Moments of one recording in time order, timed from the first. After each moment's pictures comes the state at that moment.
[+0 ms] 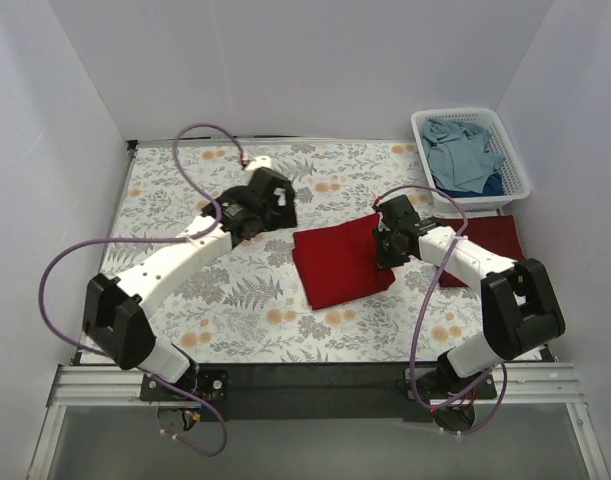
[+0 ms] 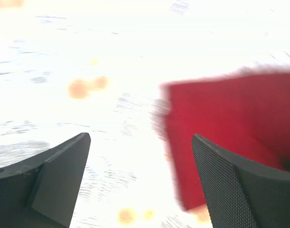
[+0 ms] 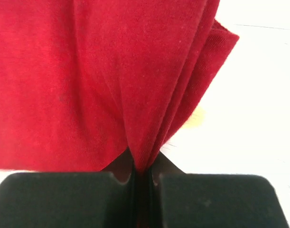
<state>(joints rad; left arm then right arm) -0.75 1.53 1.36 -0.65 -0.40 -0.60 0.45 1.51 0.91 -0.49 -0.10 0.28</state>
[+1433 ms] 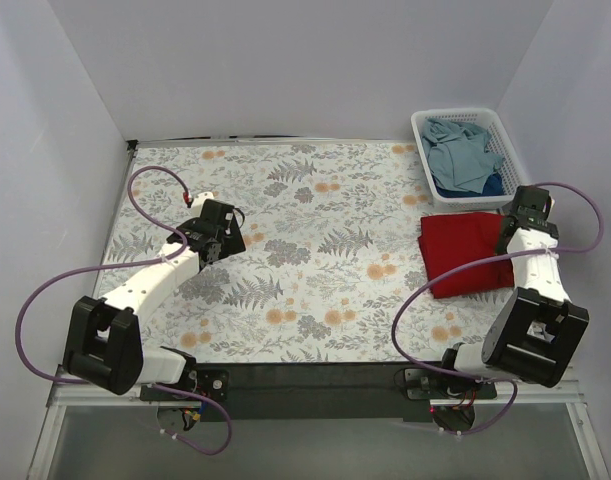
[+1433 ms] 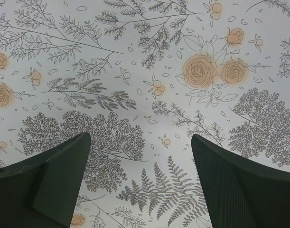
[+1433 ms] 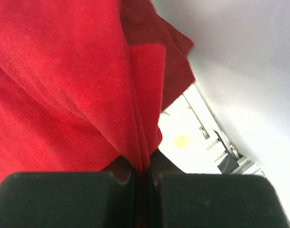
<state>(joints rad) -0.37 1.33 0.87 -0.49 -0.43 -0.57 -0.34 1.35 0.99 -0.62 0.32 0.06</state>
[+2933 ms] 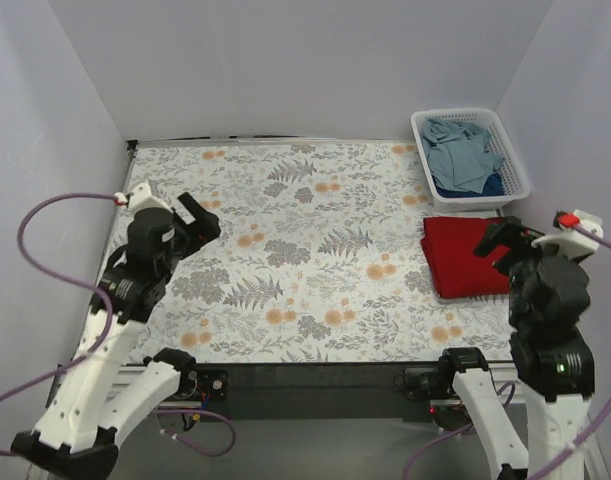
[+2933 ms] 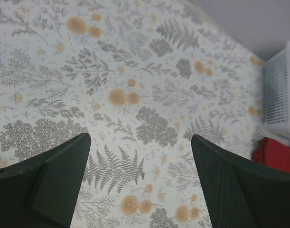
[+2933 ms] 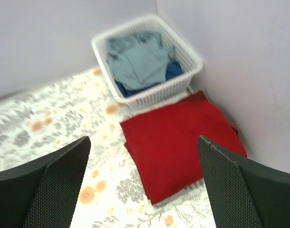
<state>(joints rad) -0.35 0.87 1.03 -0.67 -0.31 -0.69 0.08 0.55 1.08 -0.73 0.38 0.24</state>
